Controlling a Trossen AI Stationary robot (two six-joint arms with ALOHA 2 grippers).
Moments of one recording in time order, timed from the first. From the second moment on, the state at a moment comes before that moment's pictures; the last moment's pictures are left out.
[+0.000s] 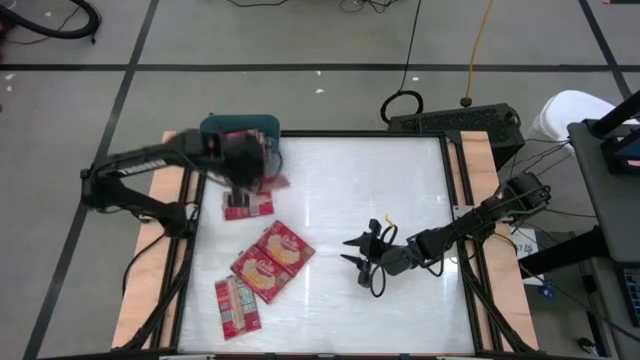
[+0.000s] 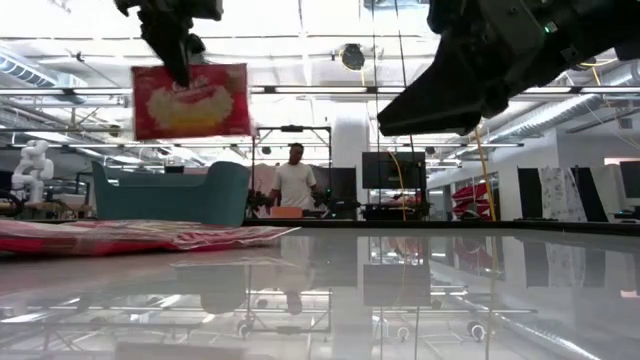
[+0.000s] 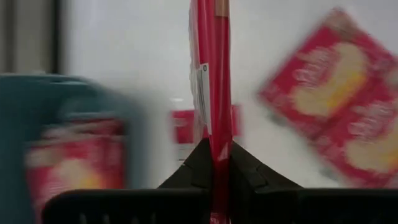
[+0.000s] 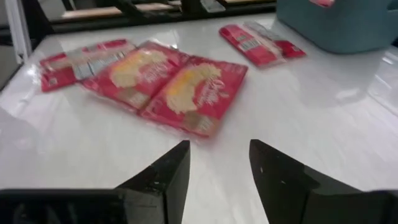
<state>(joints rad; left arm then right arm) 0.27 1.29 1.36 -1.26 -0.05 0.25 0.43 1.56 0.63 0.42 0.57 0.37</state>
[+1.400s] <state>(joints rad) 1.03 1.59 1.45 -1.26 -0.07 0.77 0.50 1.56 0.58 0.48 0.57 0.33</state>
